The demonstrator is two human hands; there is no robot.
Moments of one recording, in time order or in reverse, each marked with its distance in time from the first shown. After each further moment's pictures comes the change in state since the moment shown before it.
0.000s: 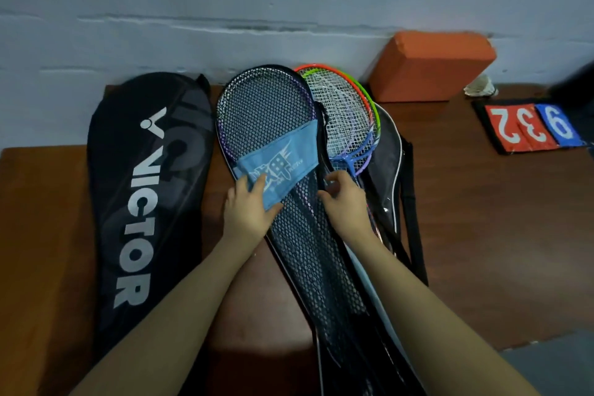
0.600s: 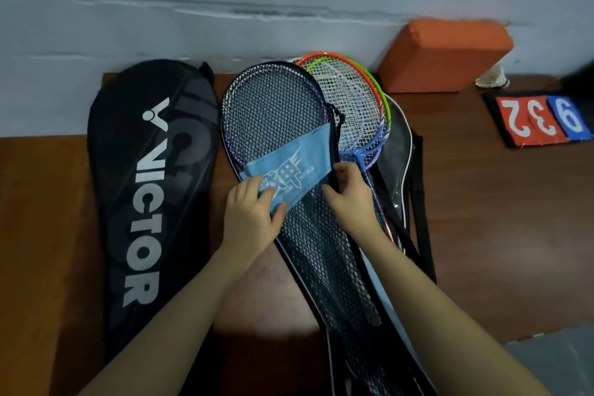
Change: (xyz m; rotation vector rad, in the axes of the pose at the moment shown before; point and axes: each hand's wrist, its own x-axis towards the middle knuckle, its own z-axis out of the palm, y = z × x) left_hand -0.015 -0.023 0.003 0.073 0.197 0.326; right_hand -0.001 -0.005 0.011 0.152 0.013 -0.029
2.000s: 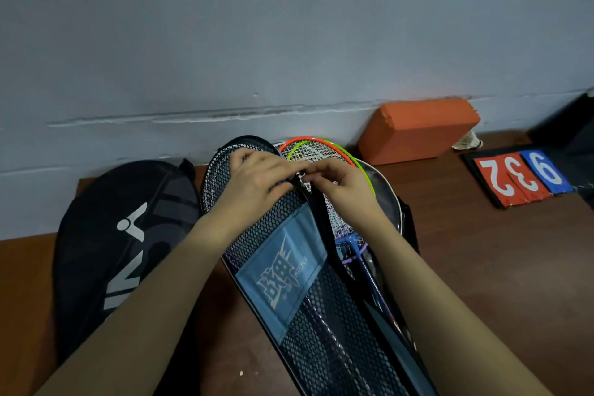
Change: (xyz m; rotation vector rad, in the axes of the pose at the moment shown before) left_hand 0.204 0.002 -0.071 -0.201 0.177 0.498; right_hand 0.127 -0.090 -0.049 0.287 -0.074 -0.226
